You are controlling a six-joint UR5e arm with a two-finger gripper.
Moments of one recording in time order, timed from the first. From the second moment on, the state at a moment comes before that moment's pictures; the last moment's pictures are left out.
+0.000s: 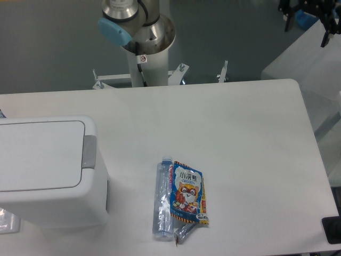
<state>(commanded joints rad) 3.04 -1.64 -1.33 -1.55 1.41 1.81</state>
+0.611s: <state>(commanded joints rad) 2.91 -1.66 -1.33 -1.46 1.34 1.38</state>
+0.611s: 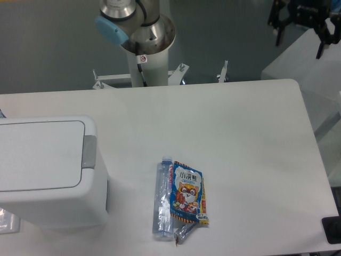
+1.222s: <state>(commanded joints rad) 2.77 -1.67 -1.34 -1.43 1.34 1.07</state>
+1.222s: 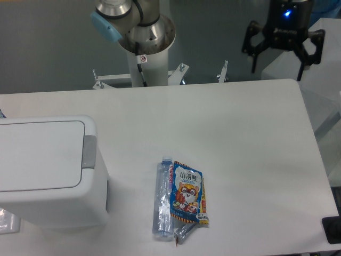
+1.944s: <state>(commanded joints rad) 2.64 -1.70 -1.34 -1.35 1.33 0.74</state>
